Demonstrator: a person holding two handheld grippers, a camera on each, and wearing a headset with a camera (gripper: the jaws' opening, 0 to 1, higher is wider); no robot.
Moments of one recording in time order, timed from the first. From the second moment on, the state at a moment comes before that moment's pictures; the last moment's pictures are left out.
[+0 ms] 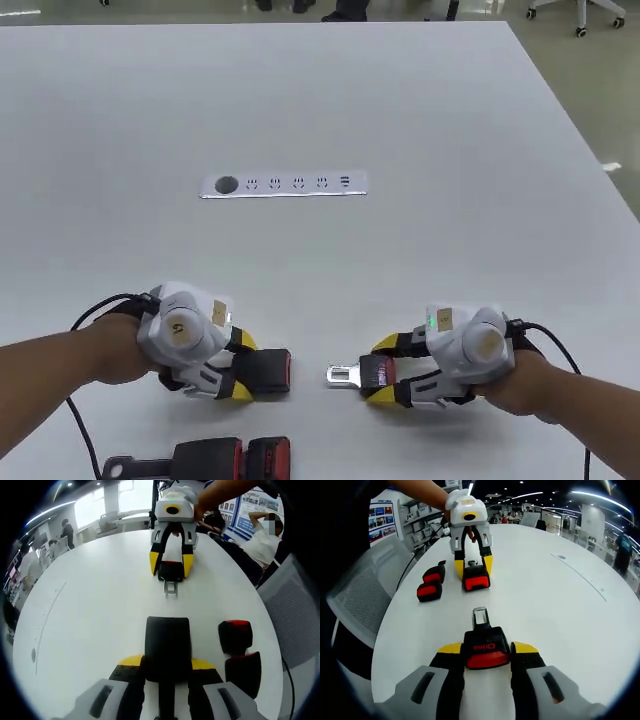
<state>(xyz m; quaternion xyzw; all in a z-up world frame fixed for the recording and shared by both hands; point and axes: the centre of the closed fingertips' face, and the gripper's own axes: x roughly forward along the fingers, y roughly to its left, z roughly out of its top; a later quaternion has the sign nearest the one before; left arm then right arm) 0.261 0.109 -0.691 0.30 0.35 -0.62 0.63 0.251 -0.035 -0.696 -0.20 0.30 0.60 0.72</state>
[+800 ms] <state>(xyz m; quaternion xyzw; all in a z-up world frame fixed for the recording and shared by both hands) 0.258 0.108 -0.687 0.30 0.36 -0.62 0.63 0.230 -0.087 -0.686 -0.20 0.31 0.59 0.72</state>
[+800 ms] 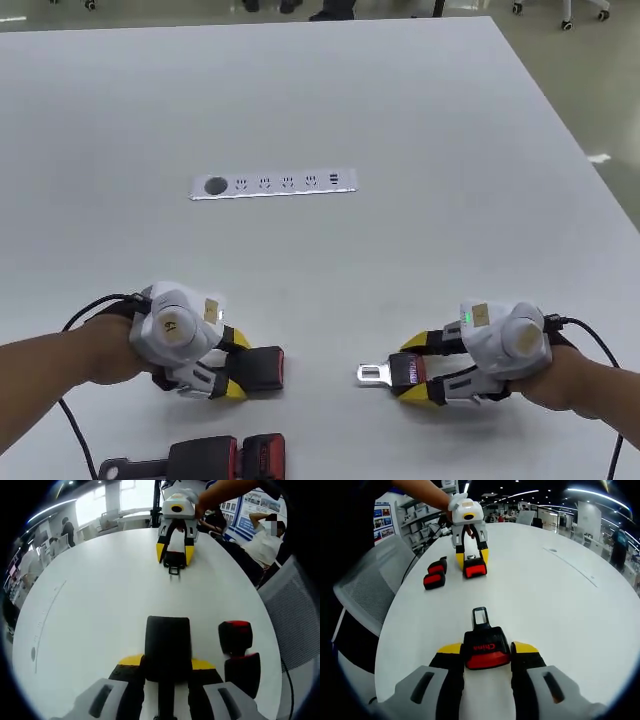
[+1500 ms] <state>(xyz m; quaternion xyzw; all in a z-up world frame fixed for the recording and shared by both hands) 0.268 0.100 -0.677 0.19 0.39 -0.54 0.72 0.242 -0.077 -0.681 -0.16 0.33 0.52 0.77</state>
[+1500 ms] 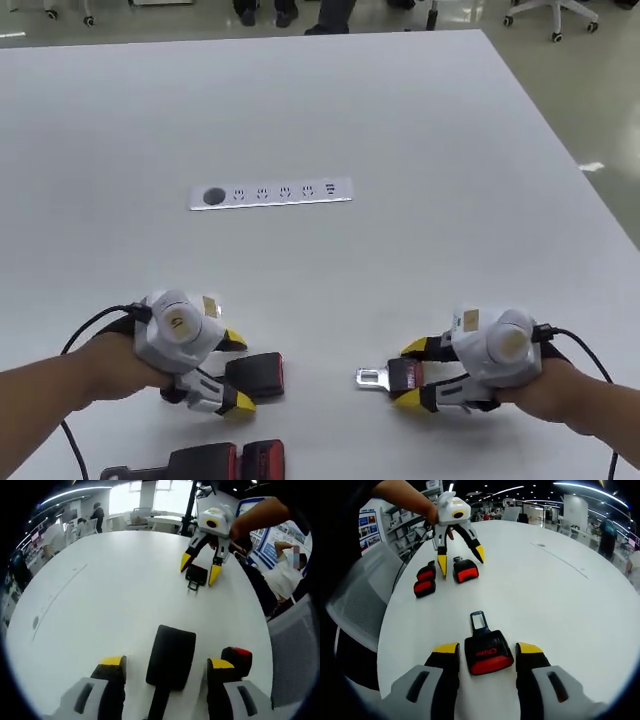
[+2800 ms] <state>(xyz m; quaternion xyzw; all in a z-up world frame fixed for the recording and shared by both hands) 0.224 0.197 -0.567 0.03 0.29 -0.30 0.91 0.222 -0.062 -0.581 -0.04 0.20 0.23 0.95</state>
